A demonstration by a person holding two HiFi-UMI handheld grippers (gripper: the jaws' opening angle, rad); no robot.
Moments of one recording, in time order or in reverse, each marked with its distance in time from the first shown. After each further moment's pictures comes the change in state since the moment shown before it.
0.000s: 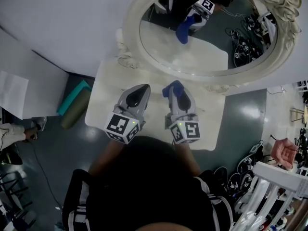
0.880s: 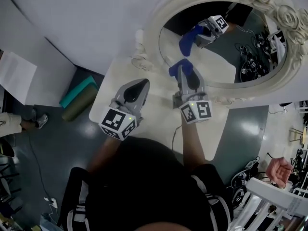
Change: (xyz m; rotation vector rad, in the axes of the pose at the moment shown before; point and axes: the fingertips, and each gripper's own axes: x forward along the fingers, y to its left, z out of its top) left arm -0.030 0.036 0.042 0.037 -0.068 0.070; right arm 0.083 0.024 0.054 -0.037 -0.160 0.251
